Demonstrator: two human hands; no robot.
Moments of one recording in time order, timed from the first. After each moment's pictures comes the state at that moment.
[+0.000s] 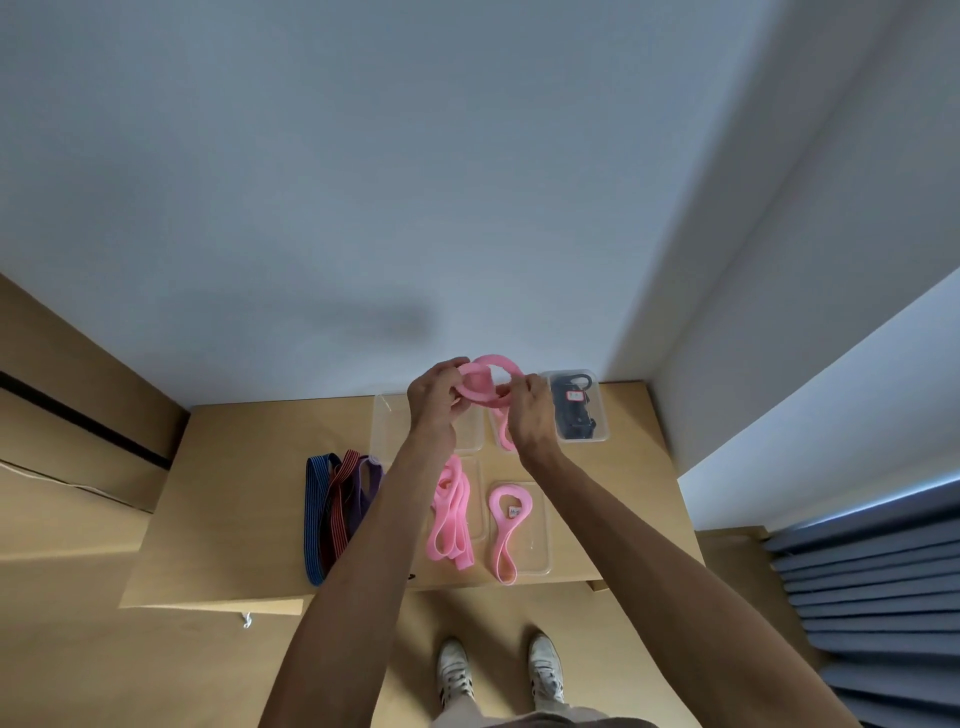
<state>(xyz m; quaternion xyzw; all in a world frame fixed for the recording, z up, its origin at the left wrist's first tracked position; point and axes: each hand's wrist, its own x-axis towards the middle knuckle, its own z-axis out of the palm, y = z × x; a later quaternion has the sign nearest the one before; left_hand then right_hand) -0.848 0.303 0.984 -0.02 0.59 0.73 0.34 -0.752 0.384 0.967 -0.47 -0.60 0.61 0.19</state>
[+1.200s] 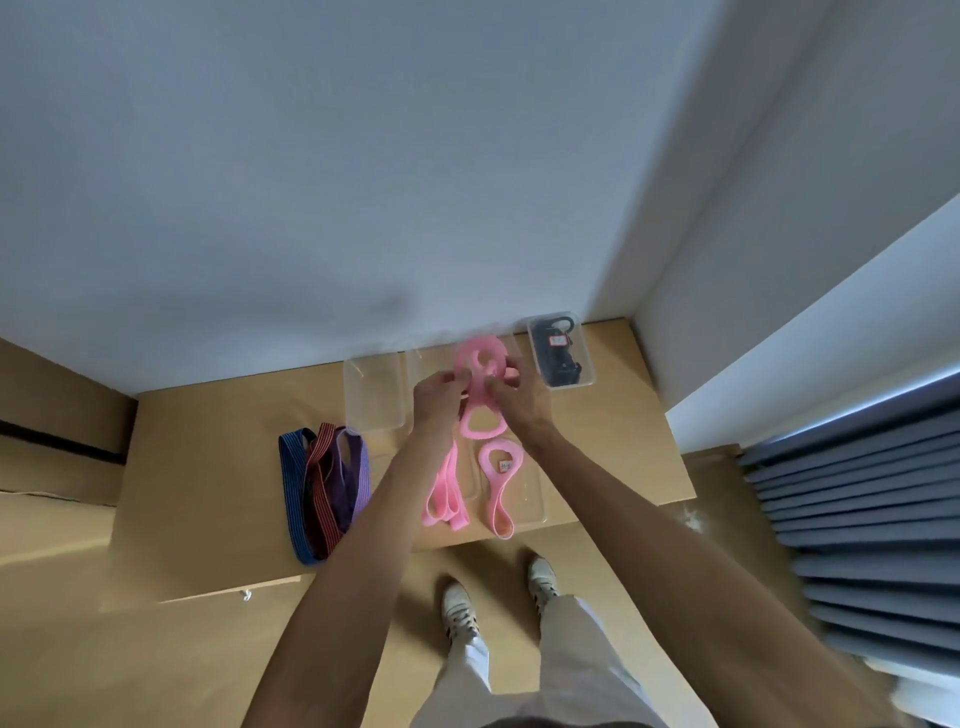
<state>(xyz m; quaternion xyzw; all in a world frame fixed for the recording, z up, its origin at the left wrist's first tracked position) -0.838 0.314 0.897 -0.01 0.71 0.59 0.39 -0.741 0.383 0.912 -0.50 -0.64 0.55 0.17</state>
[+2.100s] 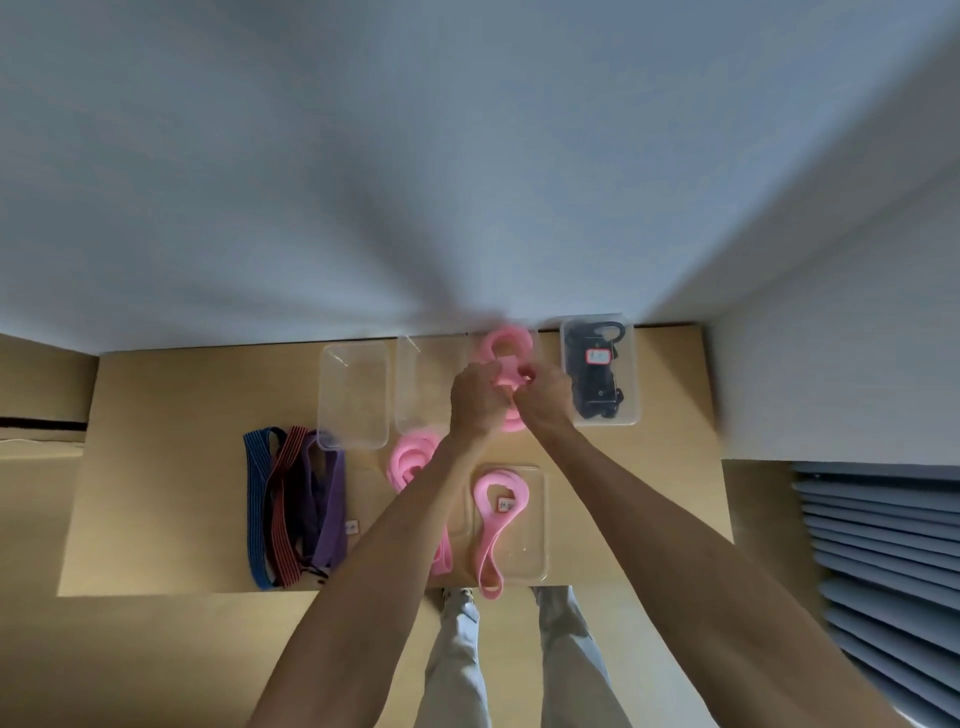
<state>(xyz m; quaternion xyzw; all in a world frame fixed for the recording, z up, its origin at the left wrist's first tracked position) -0.869 0.434 0.783 0.27 0.89 0.28 0.26 -0.804 0.509 0.777 -0.52 -0.73 0.45 0.00</state>
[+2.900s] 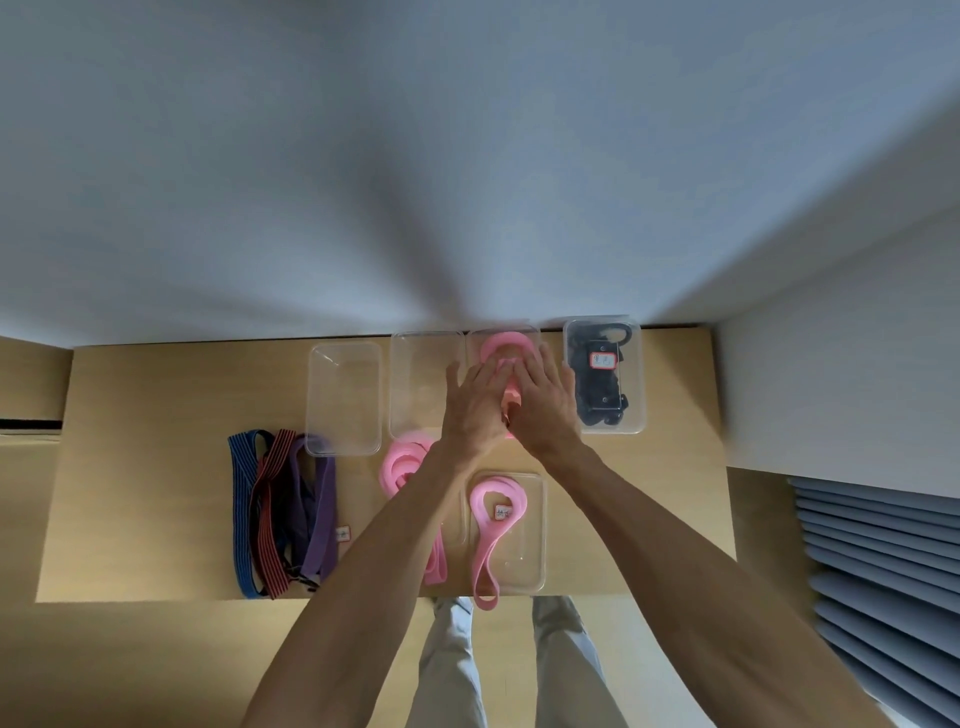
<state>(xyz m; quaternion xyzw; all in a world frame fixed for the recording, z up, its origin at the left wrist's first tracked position) -0.882 0.424 0.737 0.48 0.86 0.06 0.18 -0.792 0.513 0.748 -0.31 -0.92 0.20 -0.09</state>
